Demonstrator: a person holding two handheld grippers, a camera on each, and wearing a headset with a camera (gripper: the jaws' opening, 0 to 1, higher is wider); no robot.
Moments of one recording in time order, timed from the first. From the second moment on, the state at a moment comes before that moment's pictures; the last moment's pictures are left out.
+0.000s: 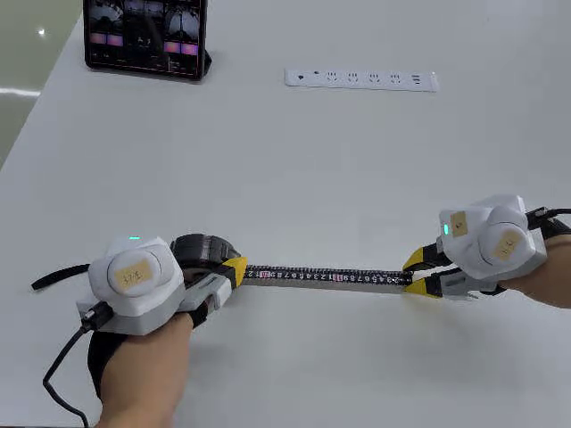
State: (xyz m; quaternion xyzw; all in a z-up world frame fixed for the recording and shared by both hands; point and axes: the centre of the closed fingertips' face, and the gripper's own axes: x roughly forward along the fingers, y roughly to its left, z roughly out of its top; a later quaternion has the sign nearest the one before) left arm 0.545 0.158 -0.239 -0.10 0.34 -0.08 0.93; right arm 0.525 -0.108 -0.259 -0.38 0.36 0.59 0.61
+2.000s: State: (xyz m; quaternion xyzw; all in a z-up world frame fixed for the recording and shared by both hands) left arm 0.543 0.159 -0.238 -0.12 0.34 -0.09 0.93; right arm 0.529 -0.069 -0.254 -0.36 0.35 0.61 0.61
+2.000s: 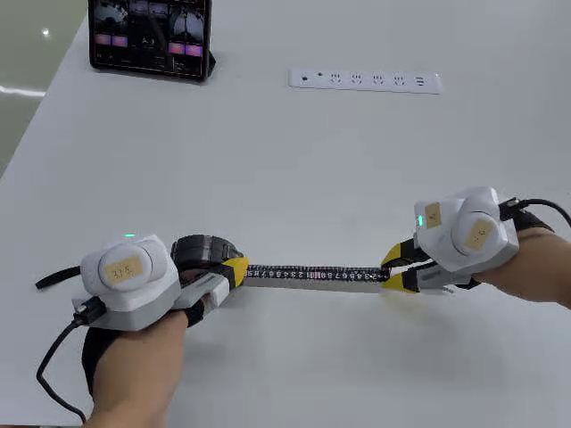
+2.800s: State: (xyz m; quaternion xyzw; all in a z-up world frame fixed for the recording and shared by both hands) left arm 0.542 0.158 -0.237 -0.13 0.34 -0.09 0.93; right arm 0.530 -0.040 -0.254 -0.35 0.34 0.62 0.61
